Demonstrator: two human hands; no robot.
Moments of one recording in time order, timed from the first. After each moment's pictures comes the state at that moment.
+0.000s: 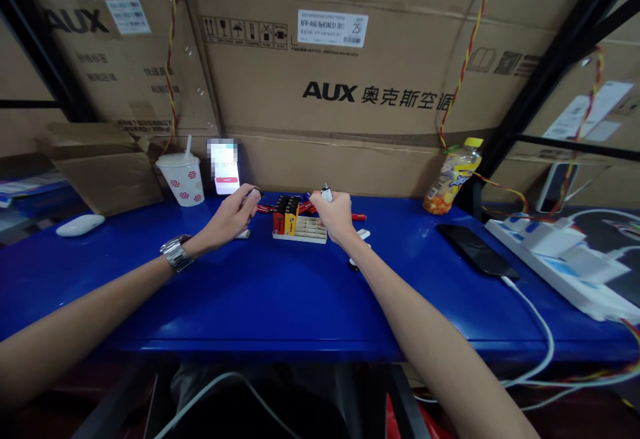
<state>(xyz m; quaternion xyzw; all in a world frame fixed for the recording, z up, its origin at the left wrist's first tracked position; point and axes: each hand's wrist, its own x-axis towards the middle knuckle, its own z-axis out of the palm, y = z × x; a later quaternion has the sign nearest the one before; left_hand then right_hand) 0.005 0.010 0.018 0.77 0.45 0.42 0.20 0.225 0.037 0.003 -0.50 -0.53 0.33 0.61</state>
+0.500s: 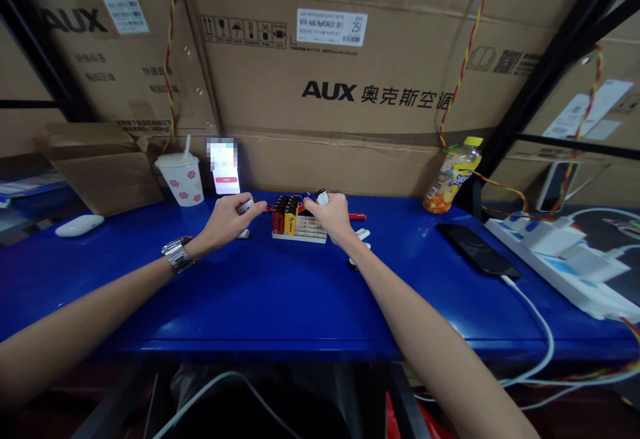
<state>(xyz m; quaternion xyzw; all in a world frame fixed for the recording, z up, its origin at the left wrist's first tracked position) 0.009 0.003 0.022 0.76 0.49 0.41 0.09 0.228 0.034 0.000 -0.51 -0.60 0.29 0.55</state>
